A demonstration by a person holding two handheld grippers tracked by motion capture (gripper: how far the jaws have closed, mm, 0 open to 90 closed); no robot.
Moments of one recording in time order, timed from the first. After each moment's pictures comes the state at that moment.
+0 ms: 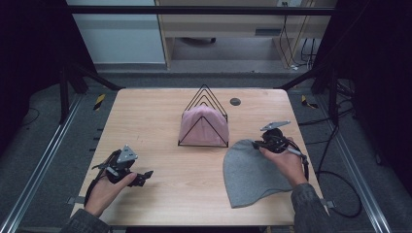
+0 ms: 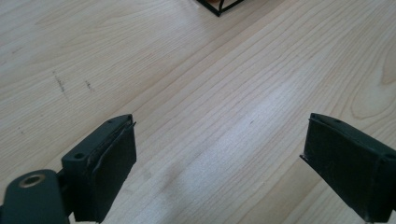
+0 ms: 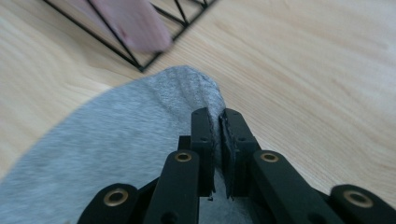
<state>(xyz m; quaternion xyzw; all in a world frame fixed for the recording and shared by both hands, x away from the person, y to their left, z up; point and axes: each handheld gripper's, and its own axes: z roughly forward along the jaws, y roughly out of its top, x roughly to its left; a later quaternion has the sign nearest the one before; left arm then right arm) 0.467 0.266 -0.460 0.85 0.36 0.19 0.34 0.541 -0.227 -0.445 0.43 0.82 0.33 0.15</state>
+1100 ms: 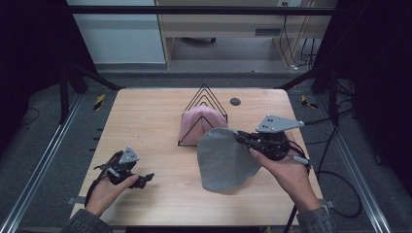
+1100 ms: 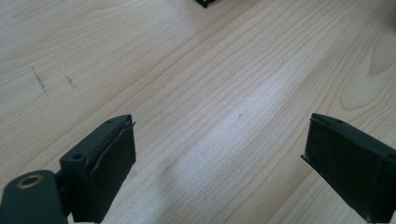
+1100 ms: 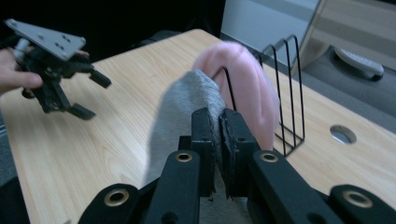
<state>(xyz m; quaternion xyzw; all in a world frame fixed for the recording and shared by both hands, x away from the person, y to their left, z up) 0.466 0.263 -0.463 0.86 0.35 0.17 0.33 0.446 -0.166 -0.307 0.29 0.80 0.49 0.21</state>
